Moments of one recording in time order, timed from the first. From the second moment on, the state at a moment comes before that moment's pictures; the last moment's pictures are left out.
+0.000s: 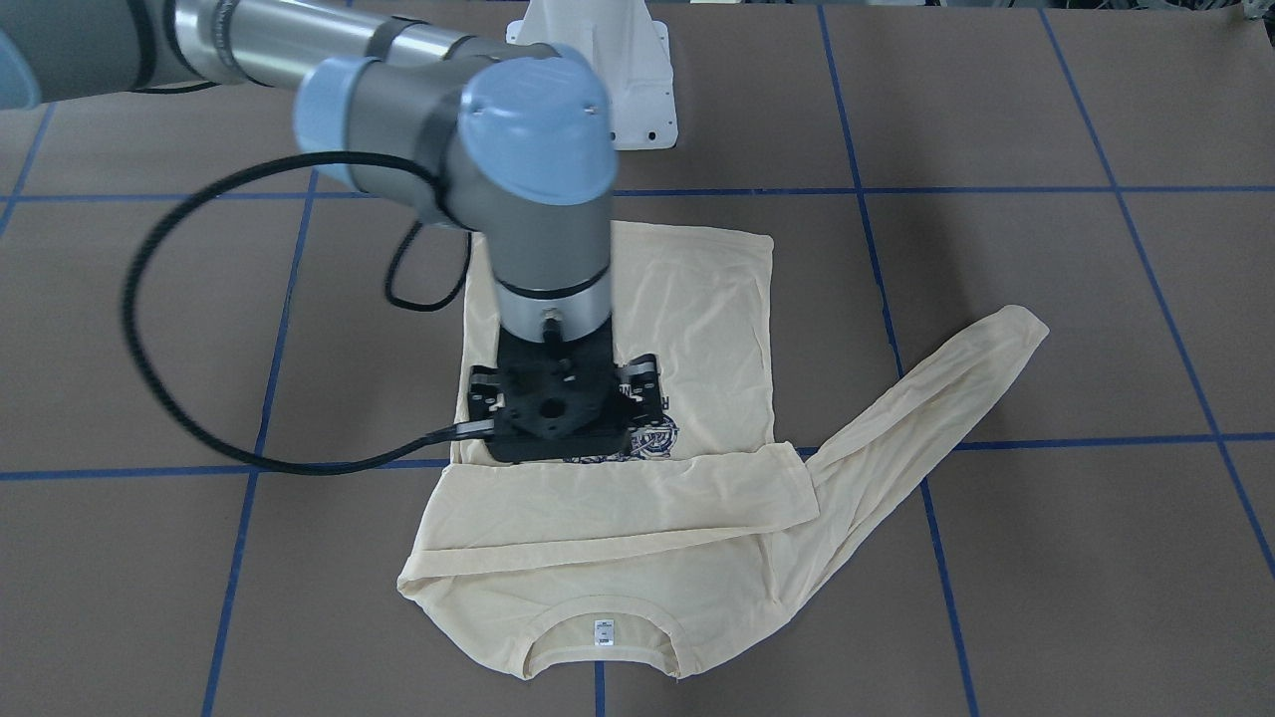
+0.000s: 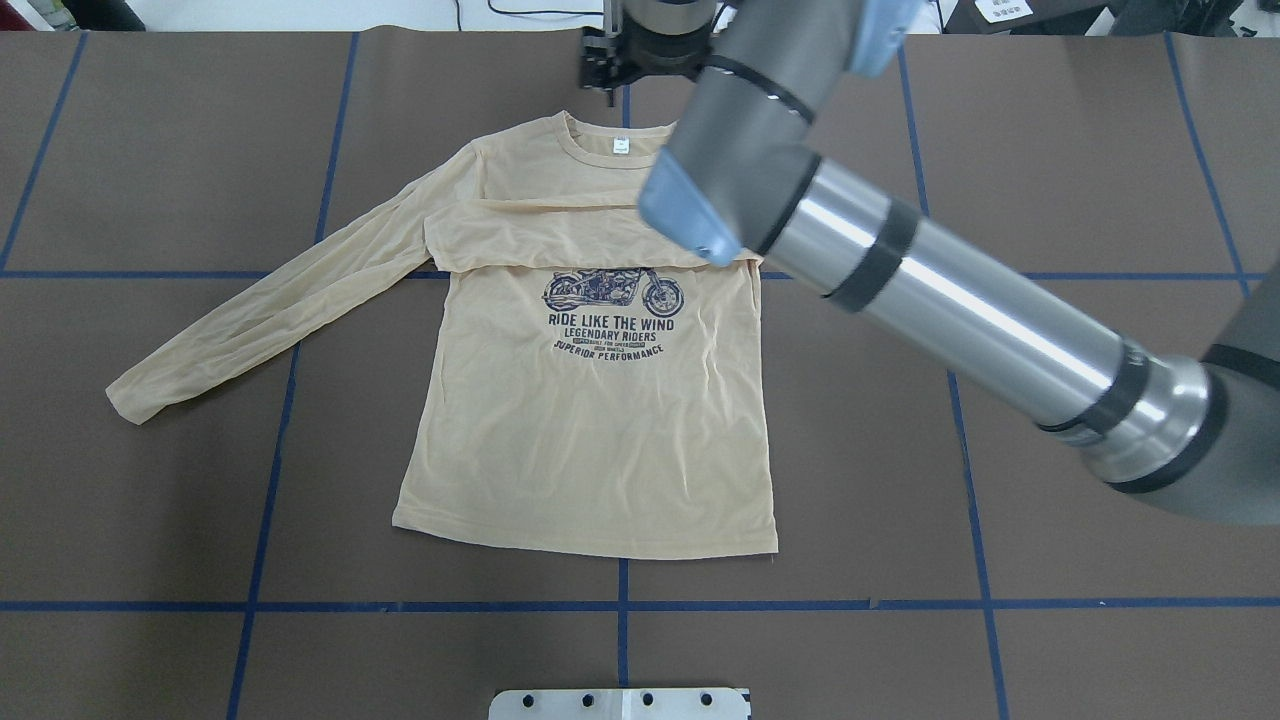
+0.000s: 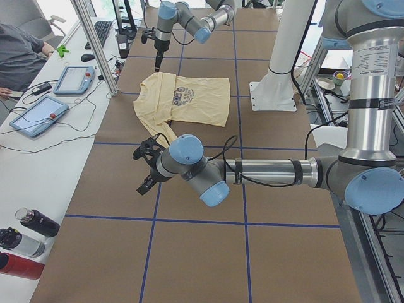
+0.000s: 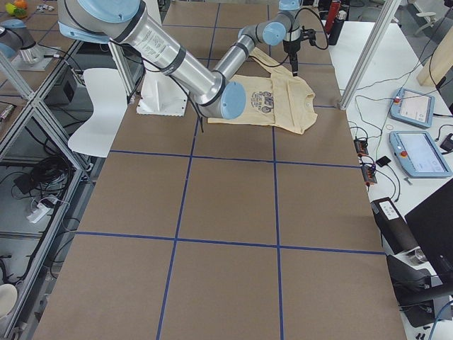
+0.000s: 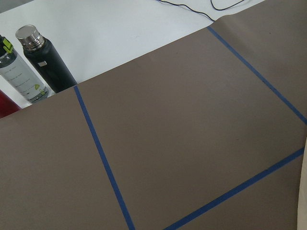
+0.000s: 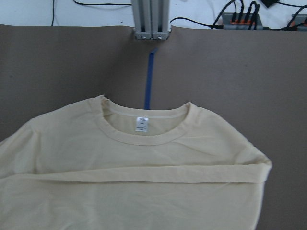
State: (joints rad) left arm -1.49 -1.51 -1.57 -2.52 -2.30 -0.22; right arm 0.85 -0.60 1.42 -1.60 1.93 0.92
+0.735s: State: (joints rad) left arm -1.22 -1.49 -1.55 -2.68 -2.05 -0.54; right arm 1.18 -1.28 1.91 -1.62 2.19 0.36
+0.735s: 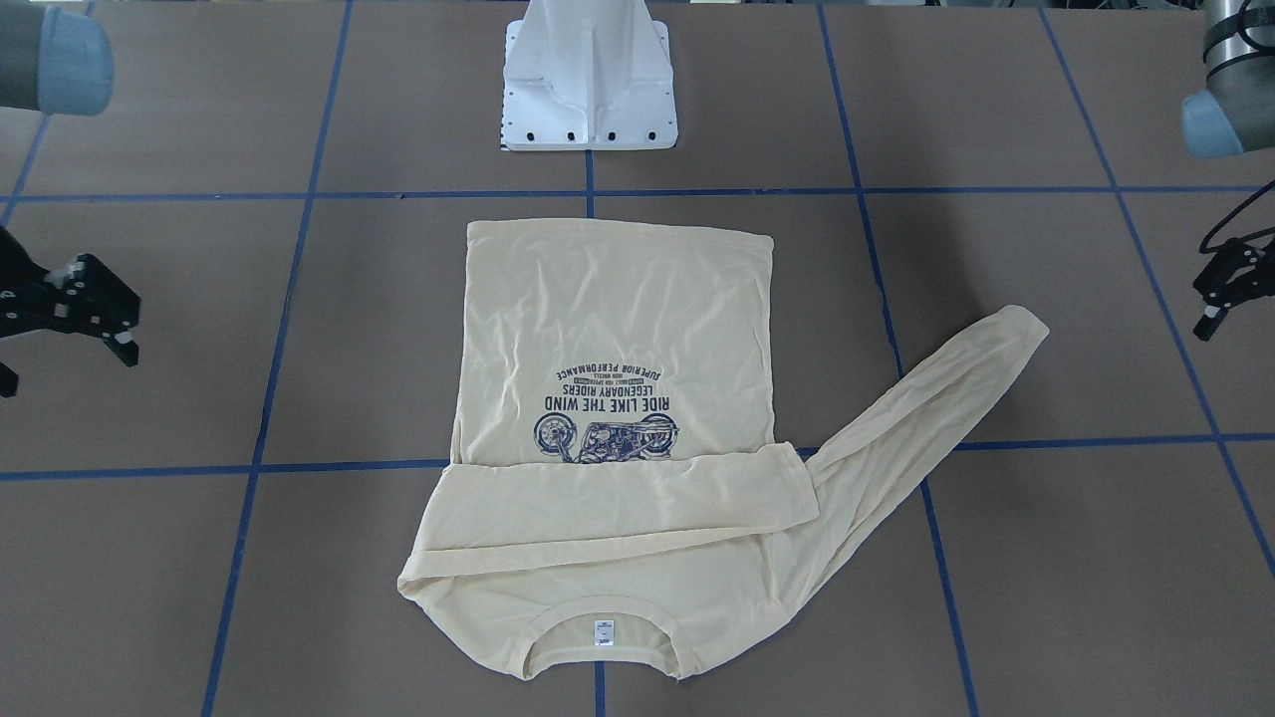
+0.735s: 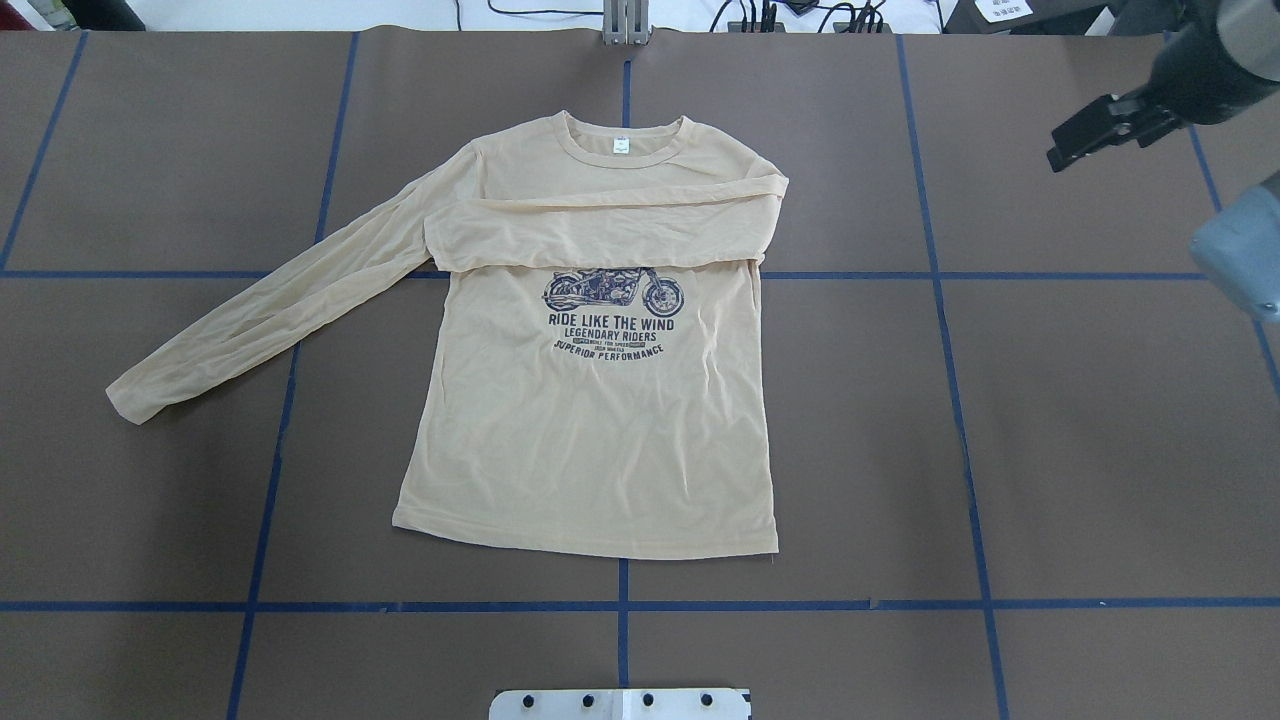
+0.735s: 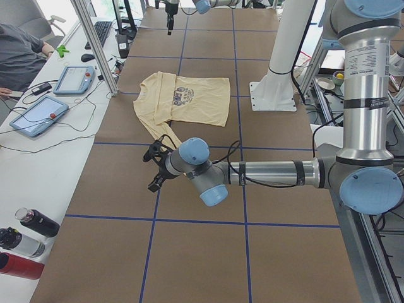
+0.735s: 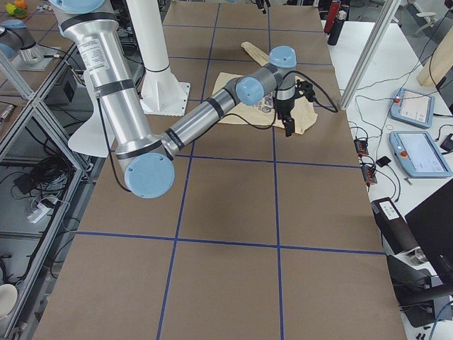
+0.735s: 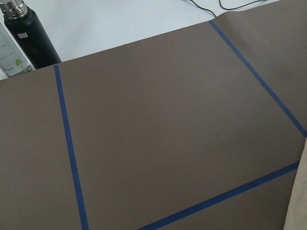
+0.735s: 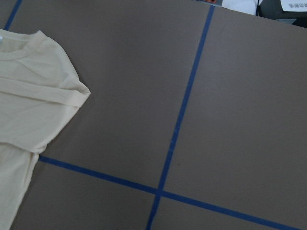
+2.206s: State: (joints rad) left arm -0.84 -1.42 -1.46 -2.89 -1.78 -0.92; right arm 1.23 -1.34 1.93 -1.61 2.22 0.29
